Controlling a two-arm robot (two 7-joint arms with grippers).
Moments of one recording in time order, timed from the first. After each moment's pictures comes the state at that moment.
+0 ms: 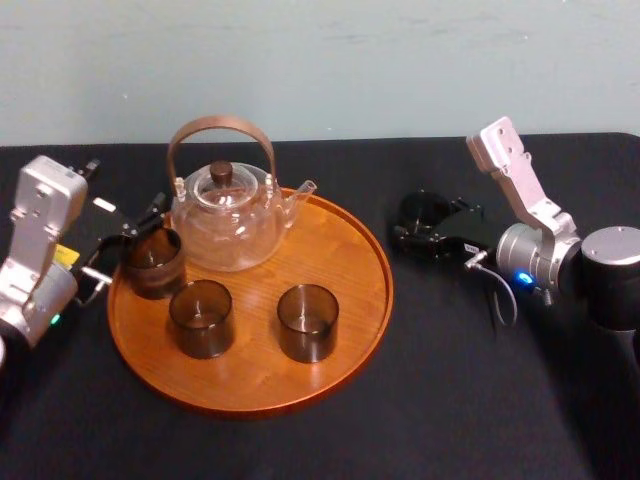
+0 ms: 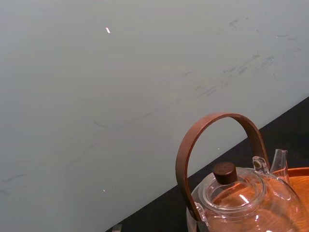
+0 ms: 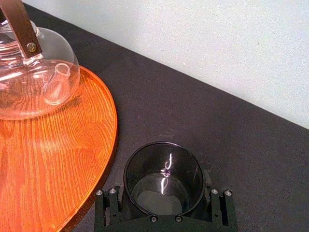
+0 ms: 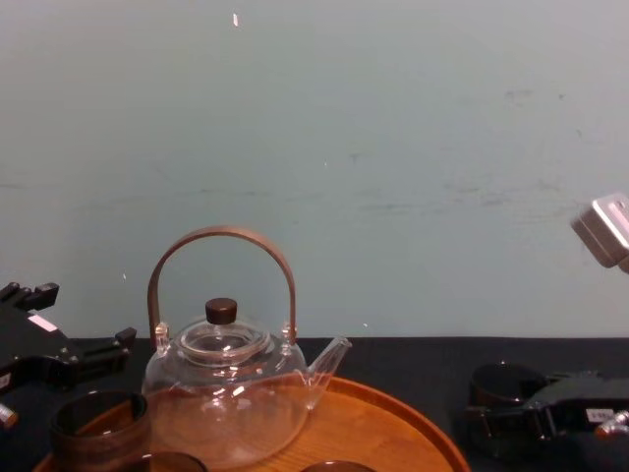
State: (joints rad) left arm -0.20 0.60 0.45 -1.41 -0.25 -0.12 0.03; right arm 0.46 0.35 -0.43 -1.09 0.23 0.23 0.43
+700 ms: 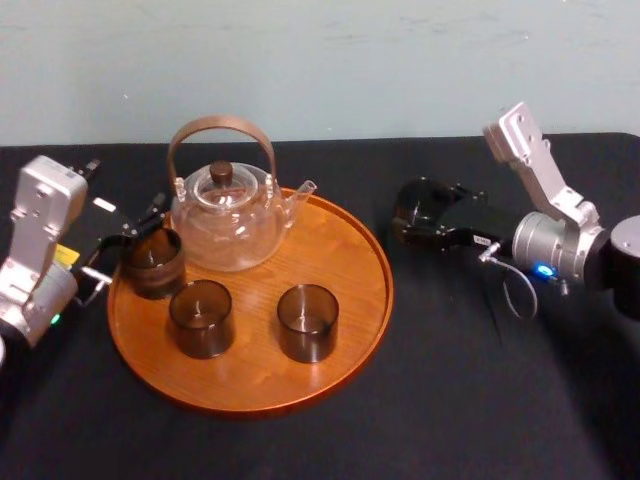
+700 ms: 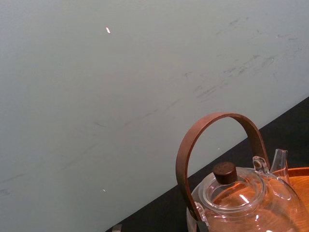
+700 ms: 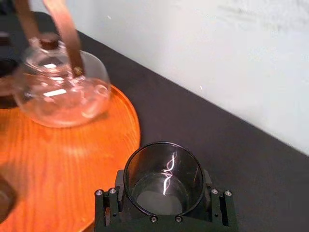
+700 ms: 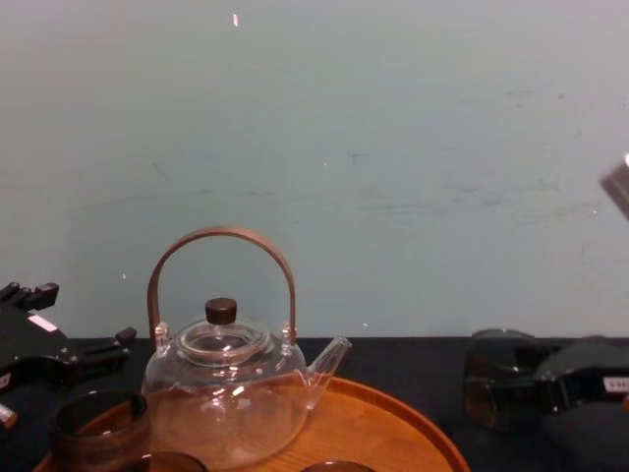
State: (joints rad) left arm -0.20 0.60 0.45 -1.41 -0.25 -0.12 0.03; right arm 0.43 0.42 -0.42 -1.21 0.26 0.21 0.53
